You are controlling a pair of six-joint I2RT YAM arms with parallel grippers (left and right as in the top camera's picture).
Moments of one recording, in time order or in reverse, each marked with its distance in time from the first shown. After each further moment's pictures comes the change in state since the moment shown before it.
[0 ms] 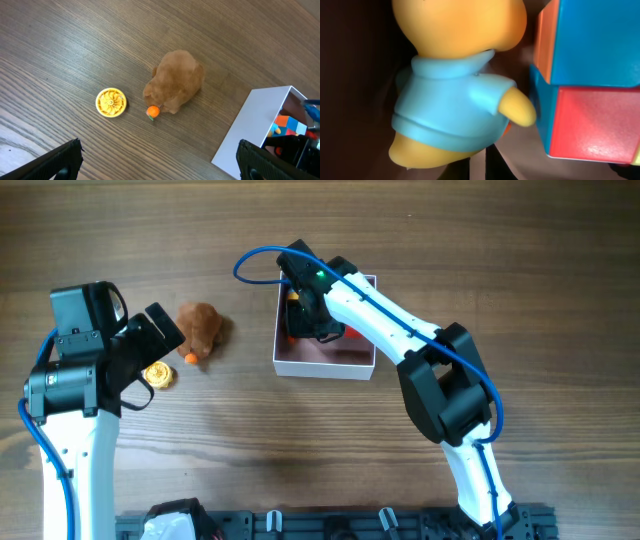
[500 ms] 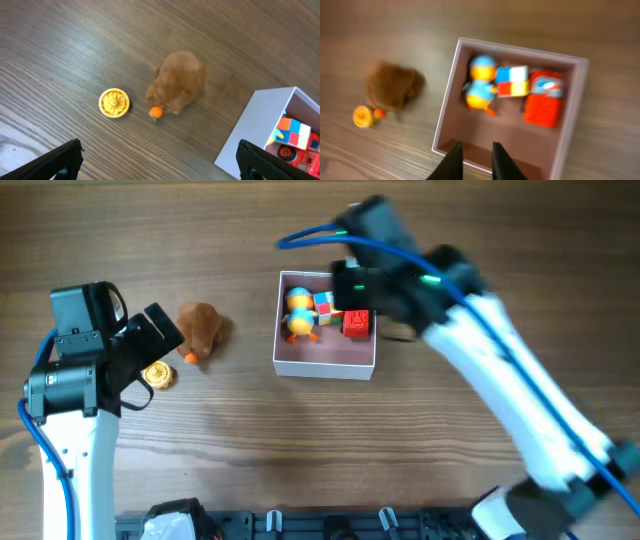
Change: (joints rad) left arm 0.000 0.000 0.000 -0.003 -0.011 0.000; right arm -0.031 -0.574 0.000 -0.187 0.173 -0.071
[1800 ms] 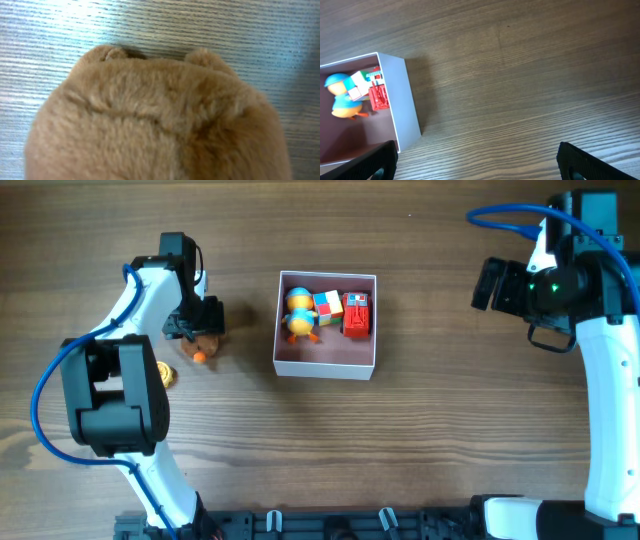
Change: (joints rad) left arm -0.142 0.864 0.256 0.093 0.001 0.370; right arm -0.594 -0.197 -0.077 -0.305 -0.023 -0.211
